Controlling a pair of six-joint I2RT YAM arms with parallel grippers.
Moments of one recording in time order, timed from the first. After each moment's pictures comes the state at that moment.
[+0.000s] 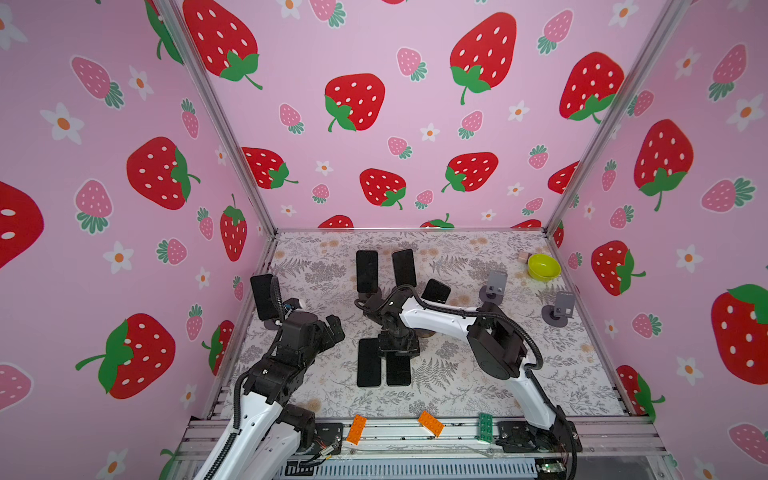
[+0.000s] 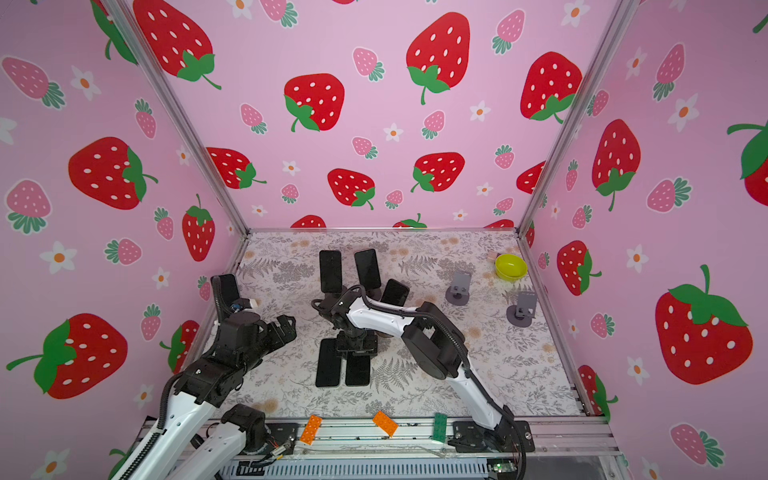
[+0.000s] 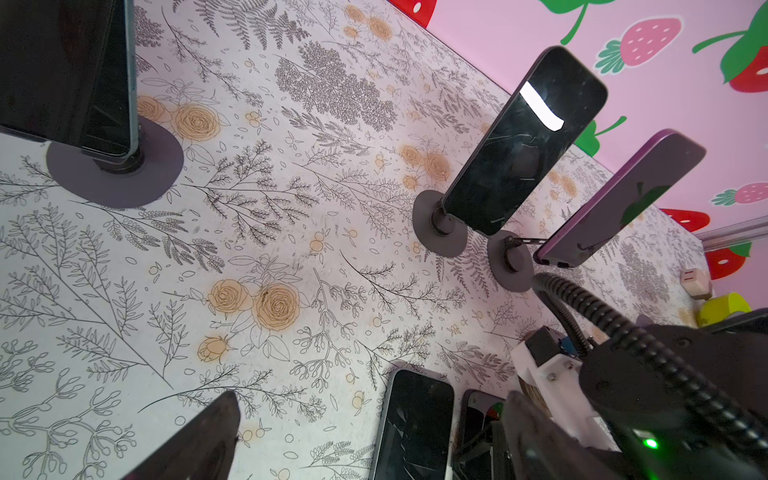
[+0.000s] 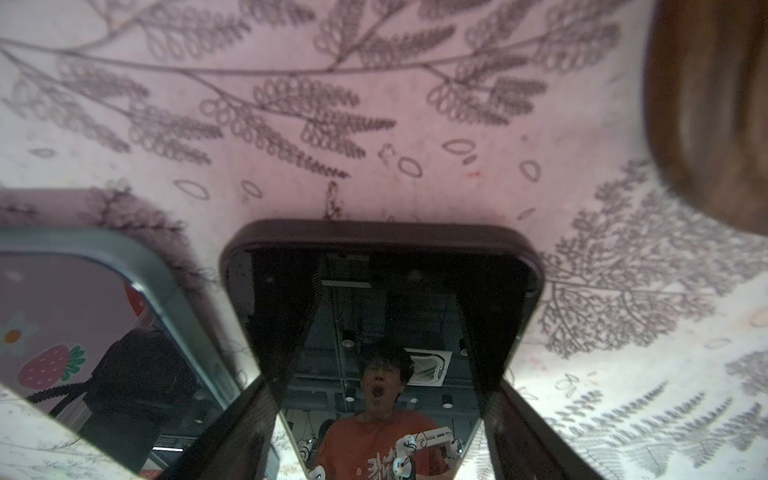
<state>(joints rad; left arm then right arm) -0.30 0.63 0.61 -0.68 -0.18 -0.68 1.12 2.26 1.79 -1.13 -0.10 0.95</state>
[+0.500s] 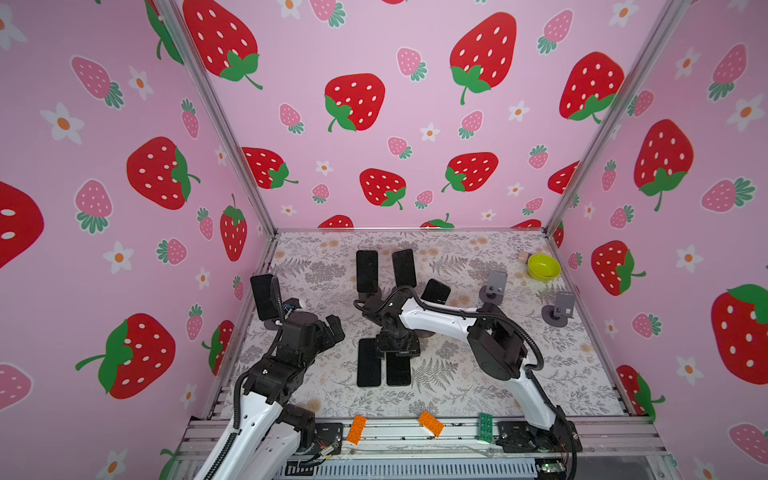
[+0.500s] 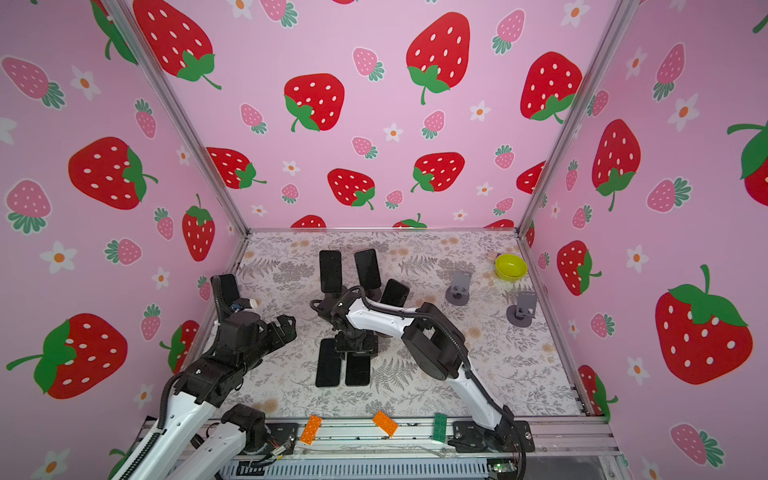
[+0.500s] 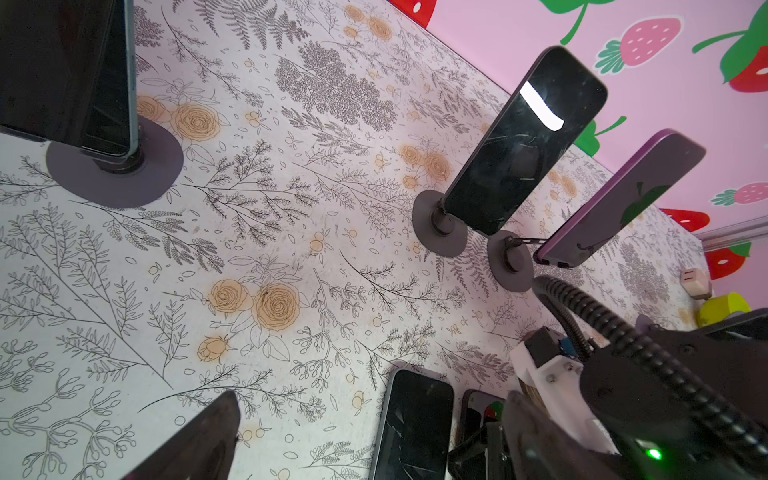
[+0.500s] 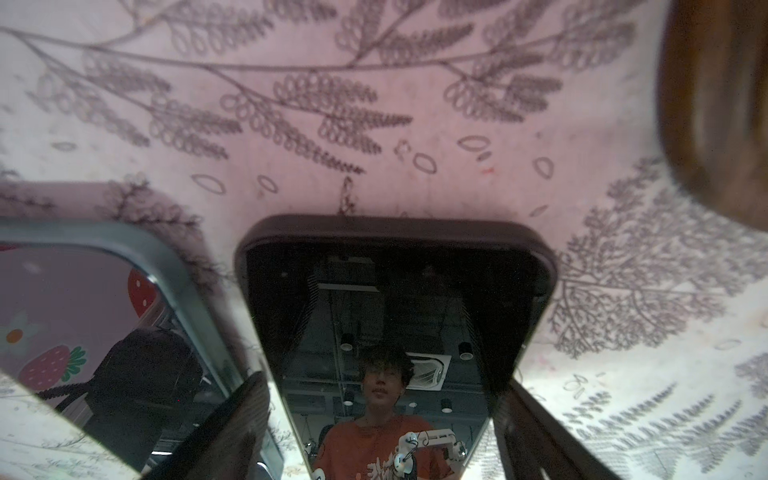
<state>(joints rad) -0.30 0.63 0.61 -0.68 -0.17 -0.68 1.12 2.24 1.78 -1.12 -0.09 0.96</state>
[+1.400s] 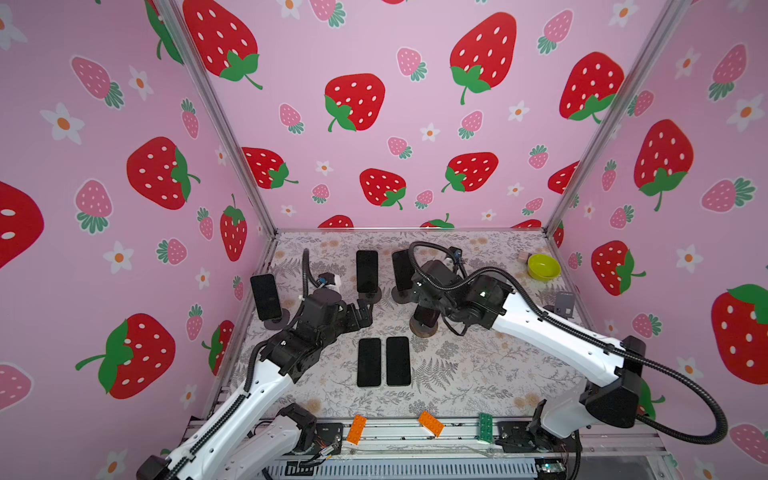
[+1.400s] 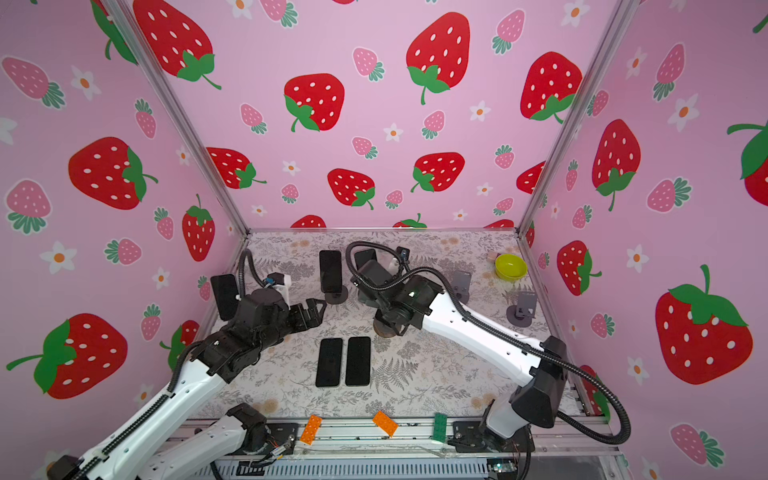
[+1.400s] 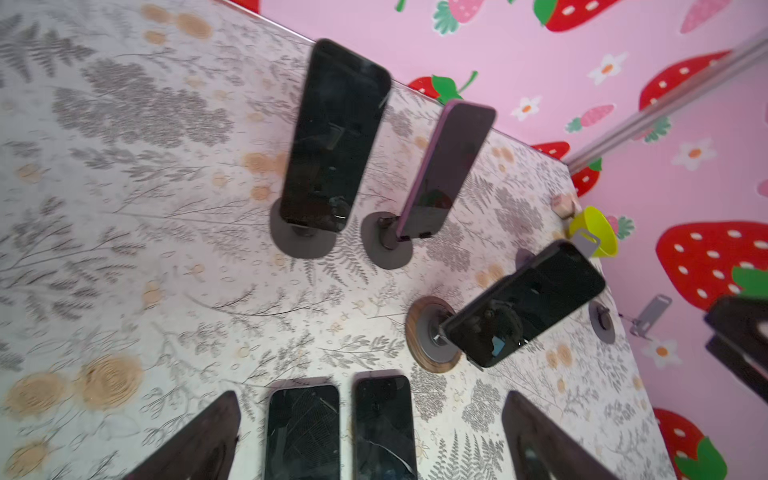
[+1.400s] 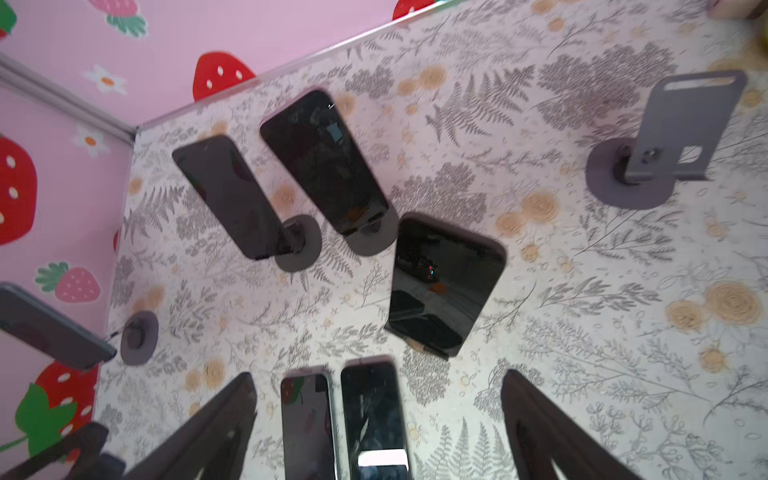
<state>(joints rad) -0.55 0.91 0.84 -0.52 -0.09 -0.60 1.05 1.52 1.54 -0.93 0.53 1.02</state>
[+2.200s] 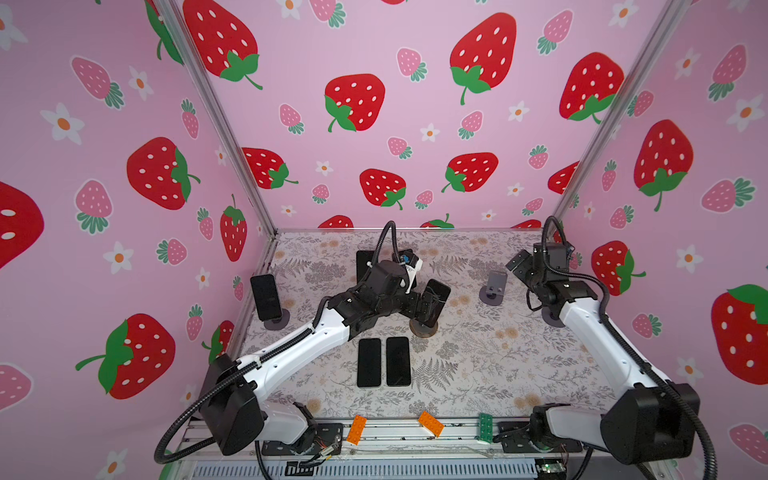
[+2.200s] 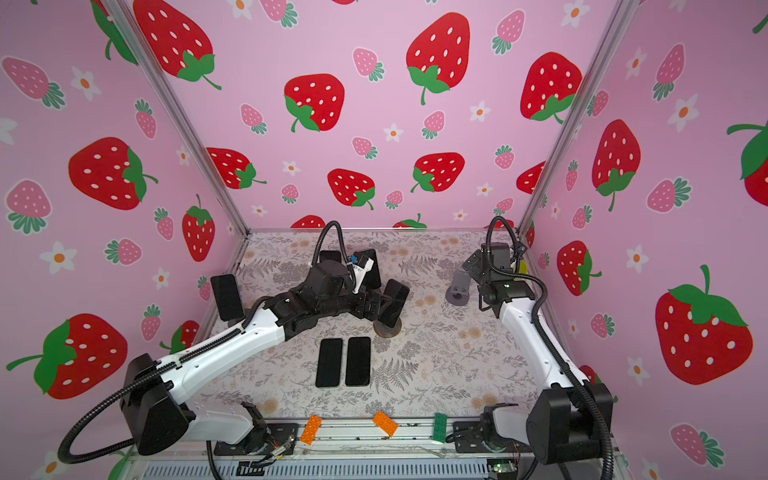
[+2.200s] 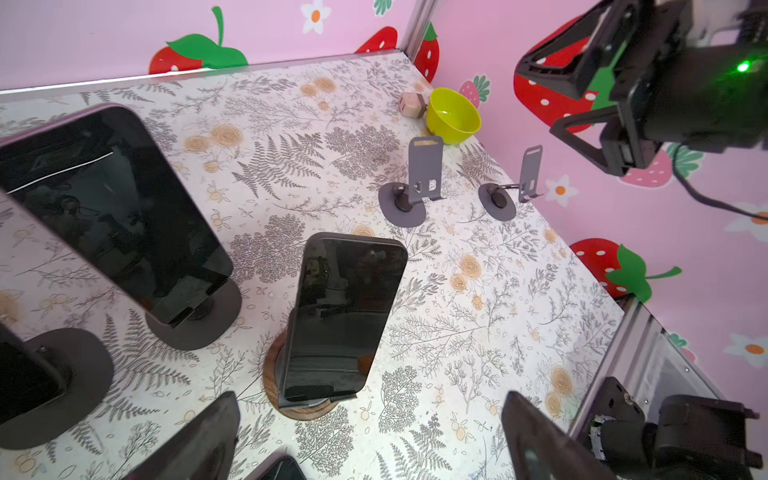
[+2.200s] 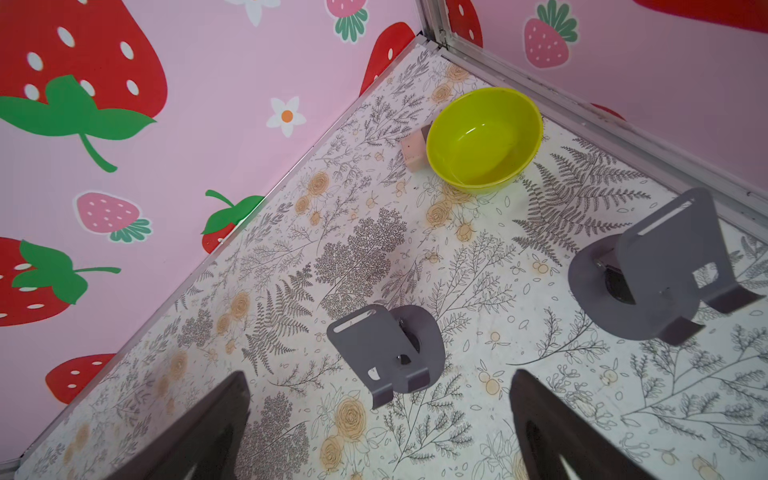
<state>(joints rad) -0.76 1.40 1.16 -0.34 0.12 -0.28 0.21 1.28 1.06 -0.44 0.27 0.76</state>
